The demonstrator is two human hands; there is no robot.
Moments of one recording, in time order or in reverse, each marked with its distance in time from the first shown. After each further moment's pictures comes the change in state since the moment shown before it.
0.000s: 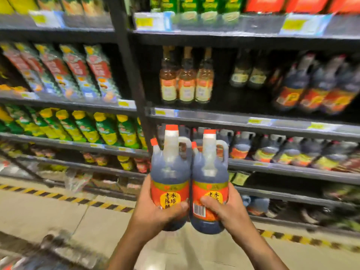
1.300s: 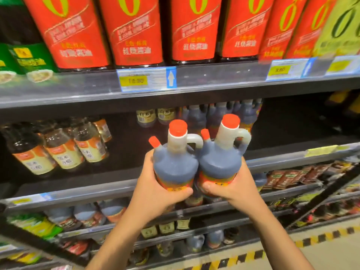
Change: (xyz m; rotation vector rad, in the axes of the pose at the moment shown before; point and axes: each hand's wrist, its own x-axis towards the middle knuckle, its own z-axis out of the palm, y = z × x) left_hand 0.242 0.052 0.299 0.213 -0.370 0.316; right_hand 0.166 -0.115 -0.308 -0.255 0.287 -0.382
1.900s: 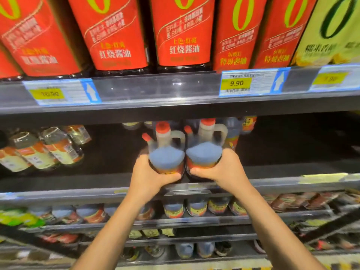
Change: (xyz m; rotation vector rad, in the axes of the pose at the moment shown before) left_hand 0.095 -0.043 0.090 0.301 0.274 -0.236; right_hand 0.111 0.039 -0.097 -0.345 -0.130 0.030
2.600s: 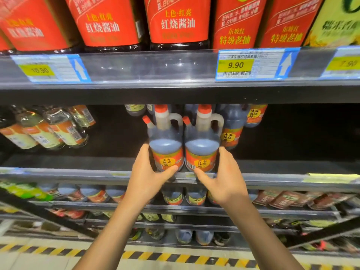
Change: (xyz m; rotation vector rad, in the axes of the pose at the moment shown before) left_hand -0.043 0.010 0.013 0.106 0.065 0.066; right_hand -0.047 0.011 0.006 -0.251 -0.008 0.050
